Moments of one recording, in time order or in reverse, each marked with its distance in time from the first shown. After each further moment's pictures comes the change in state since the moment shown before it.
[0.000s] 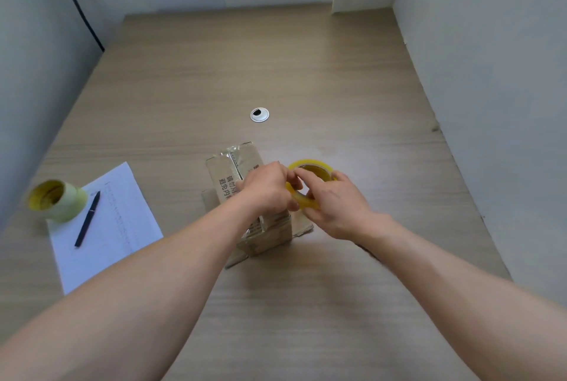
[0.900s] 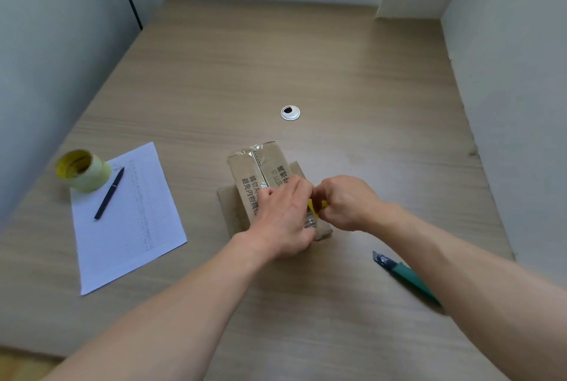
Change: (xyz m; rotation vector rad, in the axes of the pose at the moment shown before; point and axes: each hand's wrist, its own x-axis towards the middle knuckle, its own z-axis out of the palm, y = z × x) left_hand -0.024 -0.049 0.044 0.120 0.330 0.330; right_hand 0.051 -0.011 0.001 -0.053 -0.280 -0.022
